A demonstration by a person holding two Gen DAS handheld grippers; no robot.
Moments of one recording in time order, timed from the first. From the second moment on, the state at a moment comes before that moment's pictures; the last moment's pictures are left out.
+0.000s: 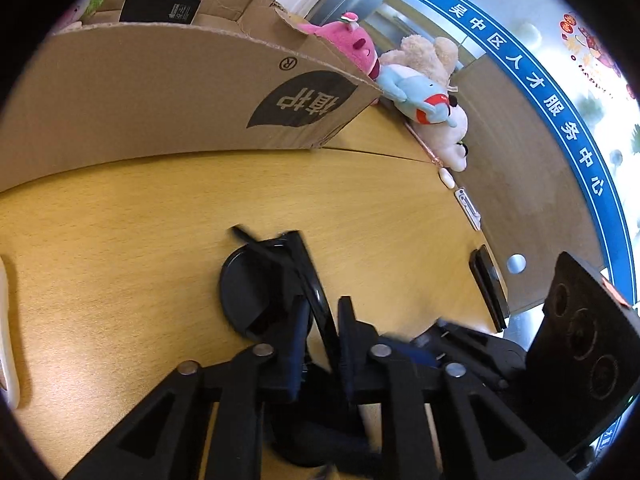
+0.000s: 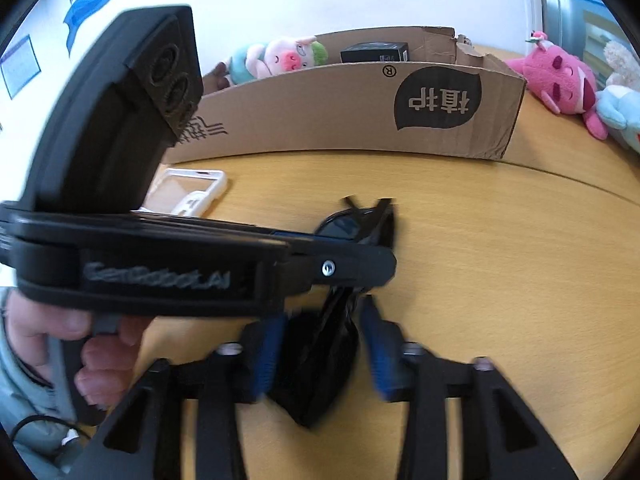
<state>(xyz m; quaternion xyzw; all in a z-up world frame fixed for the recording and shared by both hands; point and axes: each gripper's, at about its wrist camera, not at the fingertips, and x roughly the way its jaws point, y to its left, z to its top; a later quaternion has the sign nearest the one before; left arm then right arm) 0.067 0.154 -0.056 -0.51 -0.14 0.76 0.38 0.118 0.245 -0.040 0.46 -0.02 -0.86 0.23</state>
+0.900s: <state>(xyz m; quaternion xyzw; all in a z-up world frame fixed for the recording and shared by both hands) 0.067 0.149 -0.061 -0.54 -0.18 0.75 0.34 0.108 0.265 -0.049 0.48 -0.17 -0.81 0.28</state>
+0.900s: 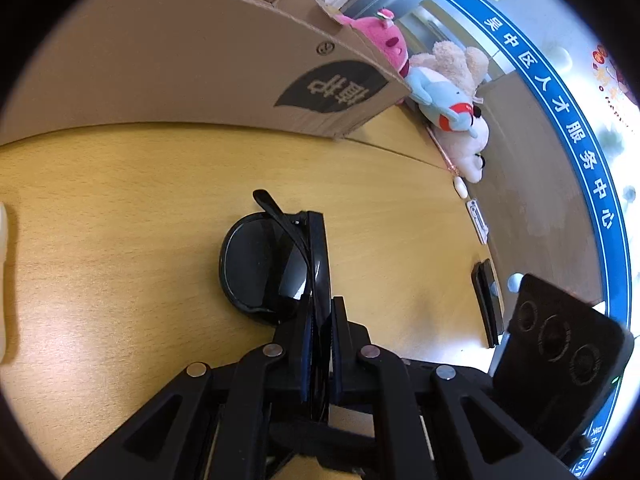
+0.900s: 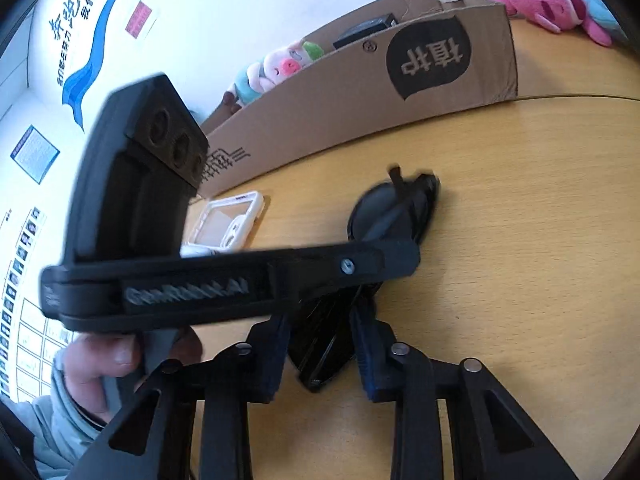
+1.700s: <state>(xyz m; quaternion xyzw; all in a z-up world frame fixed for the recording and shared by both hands) -0.021 0.116 0.109 -0.41 -0.14 0.83 0.34 0.024 0.244 0.092 0.36 -0.10 -0.86 0.34</state>
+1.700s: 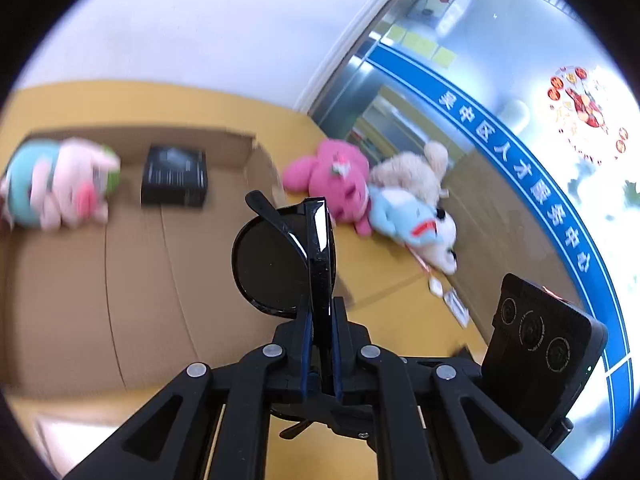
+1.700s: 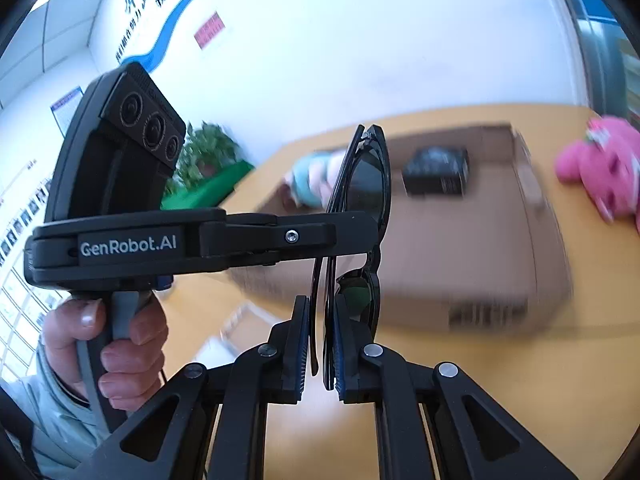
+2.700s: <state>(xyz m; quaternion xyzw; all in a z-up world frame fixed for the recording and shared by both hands) -0.227 0.182 -0.042 -0.61 -0.22 0.72 0.26 -0.211 0.267 -0.017 0.62 -0.11 -0.75 0.23</state>
